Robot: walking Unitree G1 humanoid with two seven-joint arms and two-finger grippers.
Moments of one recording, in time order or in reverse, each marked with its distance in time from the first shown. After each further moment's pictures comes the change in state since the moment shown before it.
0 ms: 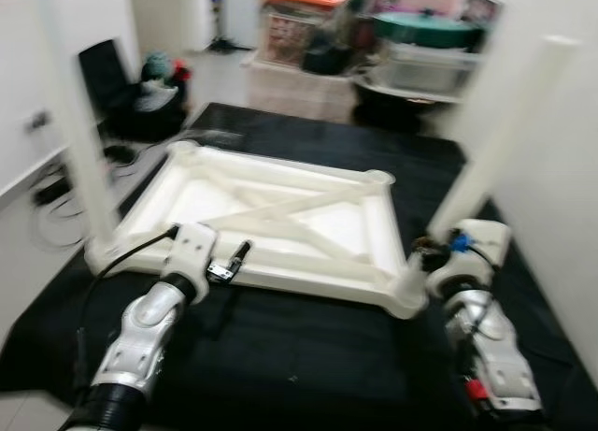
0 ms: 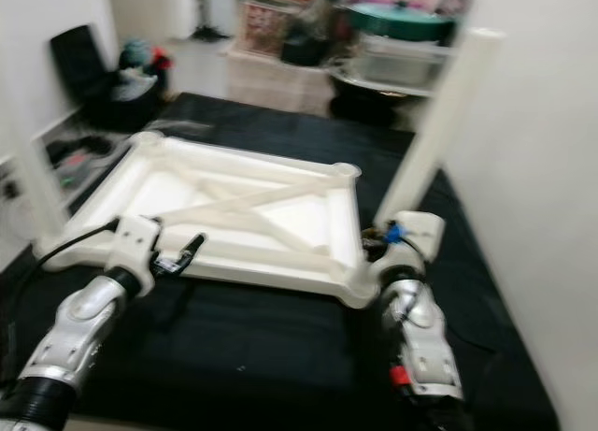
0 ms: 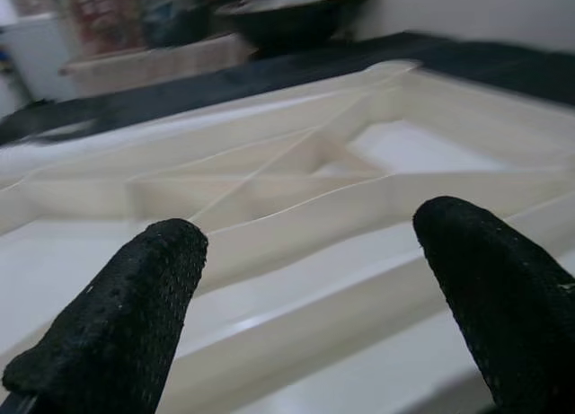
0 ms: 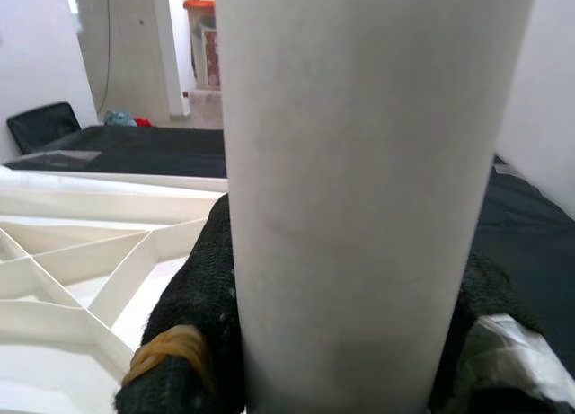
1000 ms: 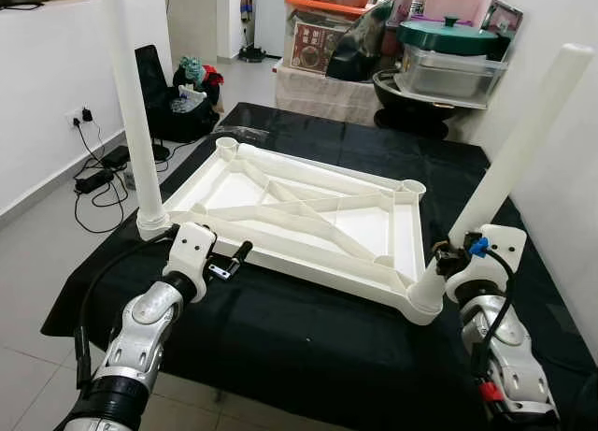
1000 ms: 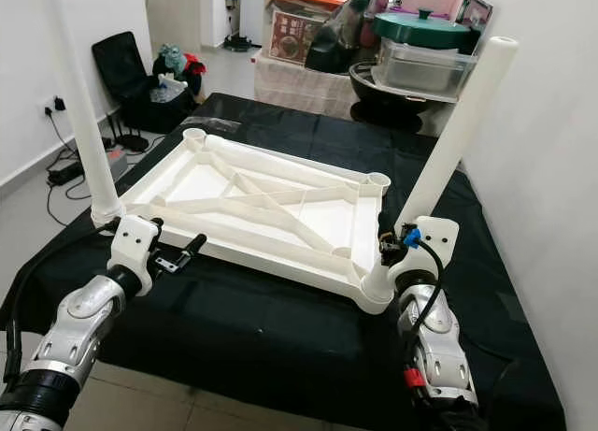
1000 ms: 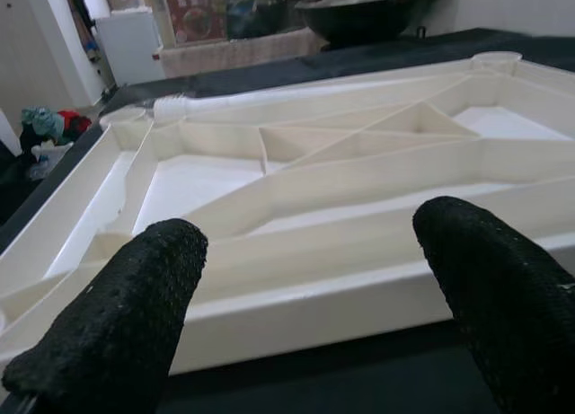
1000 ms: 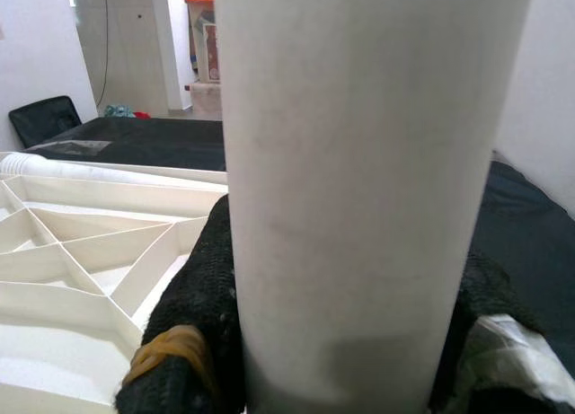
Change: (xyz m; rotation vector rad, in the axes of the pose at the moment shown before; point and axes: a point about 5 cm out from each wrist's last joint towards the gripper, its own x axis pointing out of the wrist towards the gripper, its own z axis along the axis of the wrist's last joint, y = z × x) left arm -0.005 0.026 -0.002 0.013 -0.011 0.063; right arm -0.001 -0.020 0.000 0.002 -0.001 -0.085
